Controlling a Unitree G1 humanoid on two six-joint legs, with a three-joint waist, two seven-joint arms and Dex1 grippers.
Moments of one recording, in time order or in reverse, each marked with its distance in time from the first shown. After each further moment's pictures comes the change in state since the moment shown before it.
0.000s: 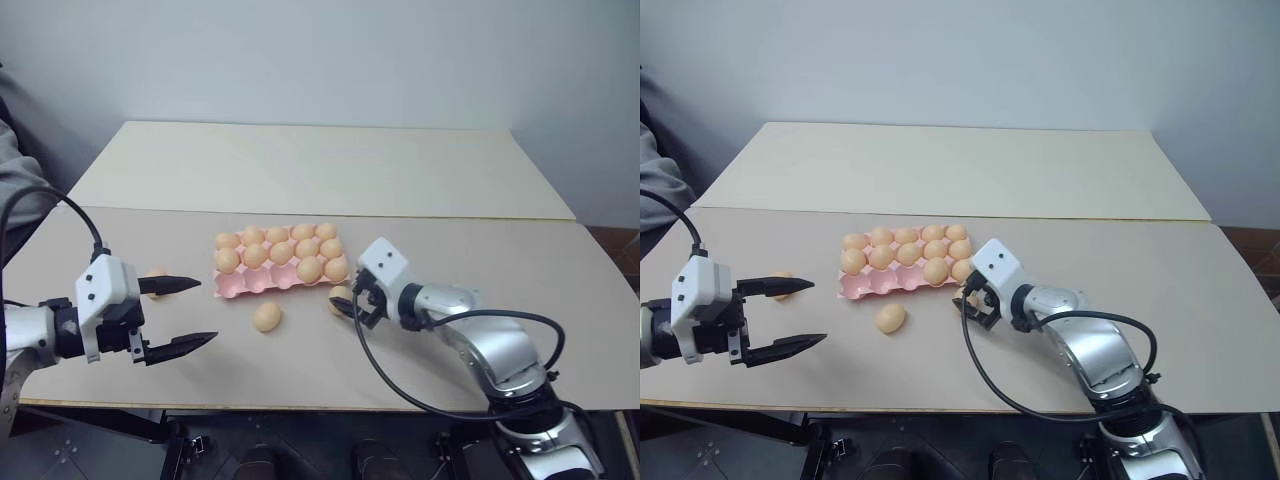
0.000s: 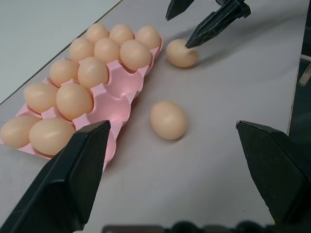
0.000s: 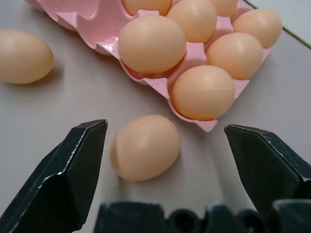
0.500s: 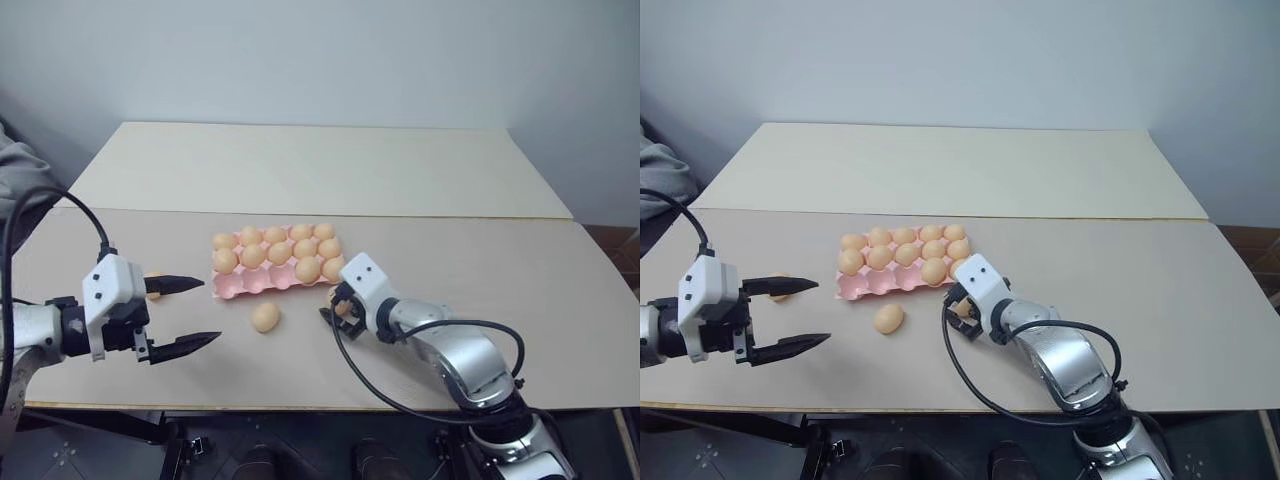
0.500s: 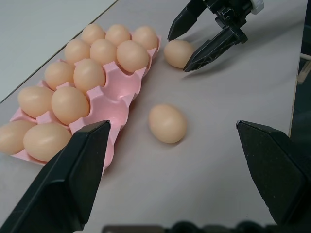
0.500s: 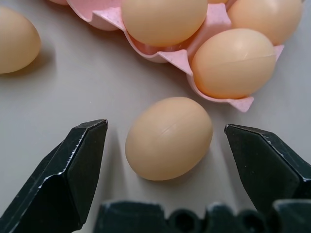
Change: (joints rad) left arm -0.021 0.001 -0.030 0.006 0.012 0.000 0.006; right arm 0.025 0.086 0.054 0.040 -0.040 0.033 -0.108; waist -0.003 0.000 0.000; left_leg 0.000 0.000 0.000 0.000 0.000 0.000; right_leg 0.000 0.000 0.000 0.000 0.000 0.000
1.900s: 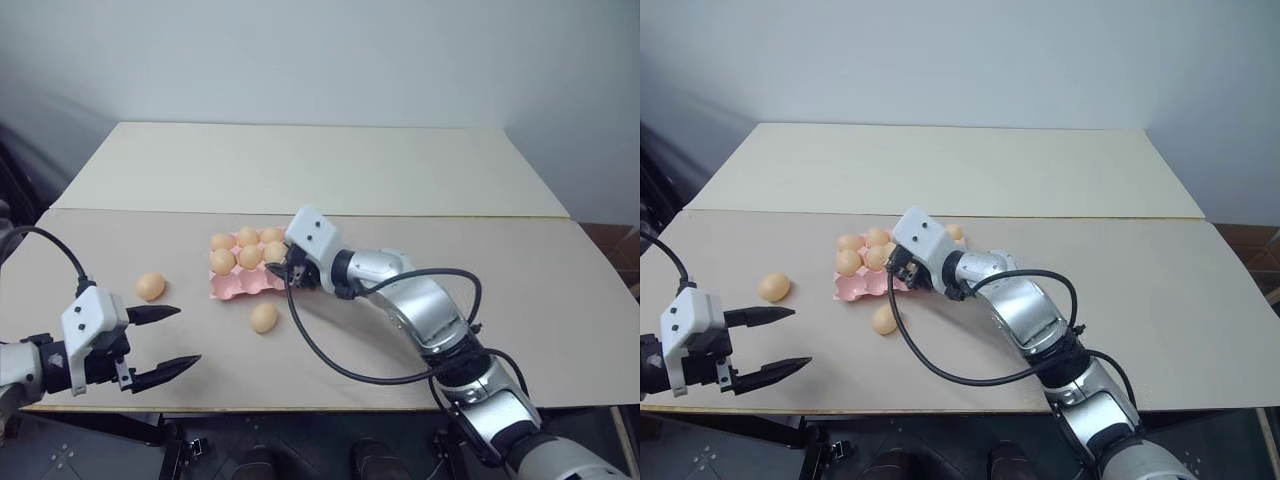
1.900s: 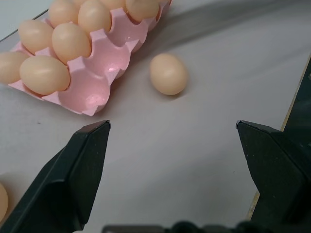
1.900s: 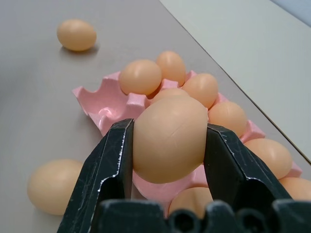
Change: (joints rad) left arm 0.228 -0.048 0.116 -0.053 0.028 0.002 0.041; right arm -0.321 0.111 0.104 0.329 -0.042 -0.396 0.216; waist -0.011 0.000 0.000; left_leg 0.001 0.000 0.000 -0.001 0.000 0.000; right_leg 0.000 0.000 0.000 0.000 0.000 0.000
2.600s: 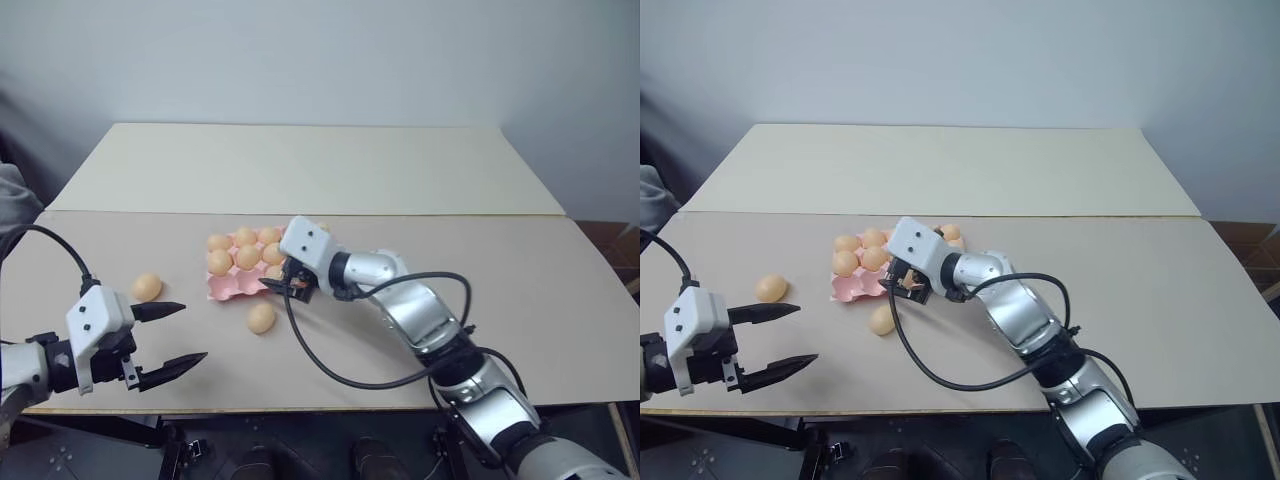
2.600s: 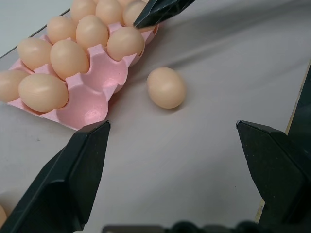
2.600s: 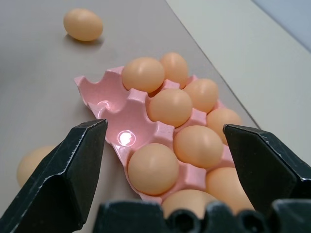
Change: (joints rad) left arm -0.008 -0.013 -0.010 -0.026 -0.001 0.000 0.019; right arm 0.054 -0.083 -0.028 -0.131 -0.071 -0.070 0.115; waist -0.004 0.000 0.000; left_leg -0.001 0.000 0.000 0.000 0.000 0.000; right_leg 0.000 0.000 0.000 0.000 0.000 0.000
